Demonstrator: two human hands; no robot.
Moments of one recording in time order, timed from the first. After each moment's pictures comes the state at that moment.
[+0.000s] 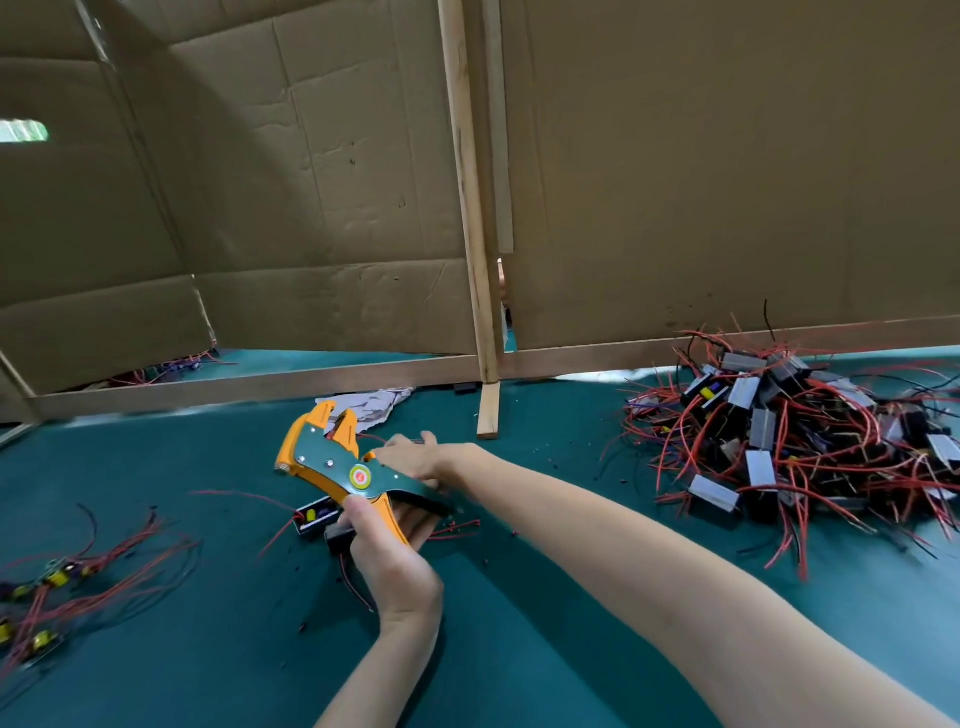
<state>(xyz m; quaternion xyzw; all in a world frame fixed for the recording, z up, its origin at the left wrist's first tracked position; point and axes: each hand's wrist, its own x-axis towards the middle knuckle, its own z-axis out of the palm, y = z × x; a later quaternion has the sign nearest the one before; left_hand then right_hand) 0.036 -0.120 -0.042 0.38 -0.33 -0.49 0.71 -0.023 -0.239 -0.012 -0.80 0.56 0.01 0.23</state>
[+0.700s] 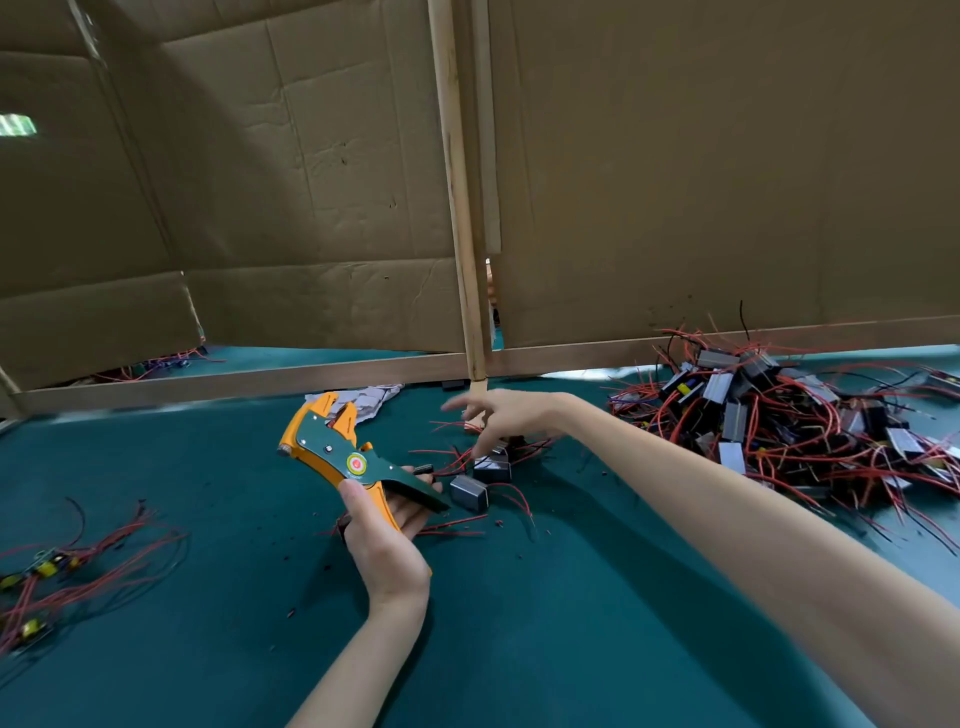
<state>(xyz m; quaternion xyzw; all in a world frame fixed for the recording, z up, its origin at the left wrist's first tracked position) 0.036 -0.117 -0.045 0.41 -0.37 -0.50 0.67 -0.140 -0.189 0.029 -0.72 0.60 -0.14 0.34</state>
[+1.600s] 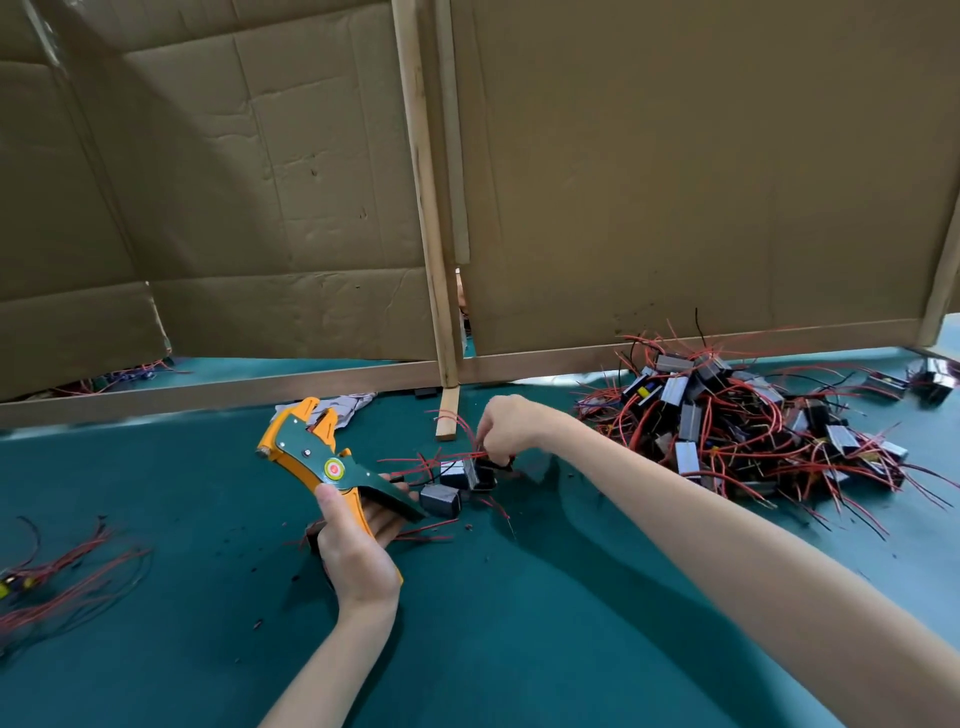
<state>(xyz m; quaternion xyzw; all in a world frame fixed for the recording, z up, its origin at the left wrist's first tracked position) 0.037 -0.112 -0.041 0.42 -0.40 -0.49 0.66 -0.144 -0.148 0.040 -0.63 0.74 -0.09 0.20</state>
